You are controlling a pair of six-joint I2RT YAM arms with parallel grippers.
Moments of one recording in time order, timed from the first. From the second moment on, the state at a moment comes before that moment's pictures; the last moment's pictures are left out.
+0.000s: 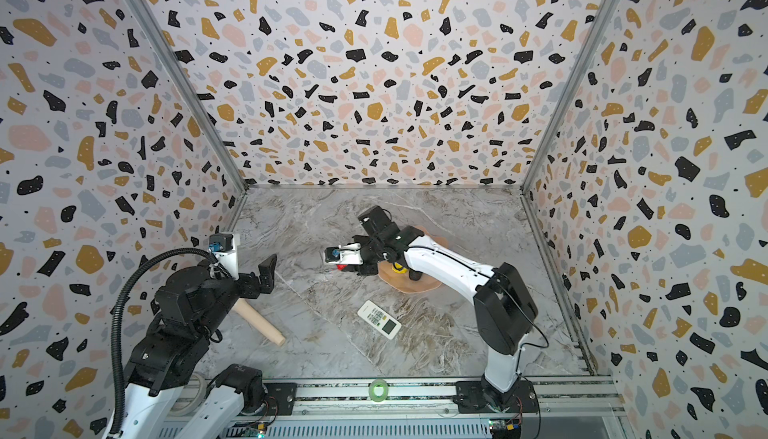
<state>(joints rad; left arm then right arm) -0.23 0.53 0.85 -0.62 -0.11 -0.02 0.77 1.72 1.39 -0.45 -0.45 -0.90</state>
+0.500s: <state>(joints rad) -0.23 0.63 0.82 -0.55 -0.03 -0.04 0.43 1.43 0.90 -0.08 -0.10 -0.26</state>
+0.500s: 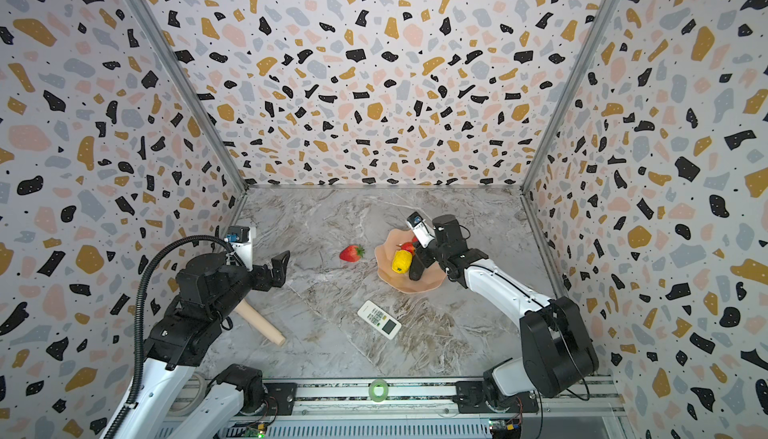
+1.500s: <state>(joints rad) -0.23 0.61 0.82 -0.55 -0.03 -0.06 0.39 1.61 0.82 0.12 0.02 -0.02</state>
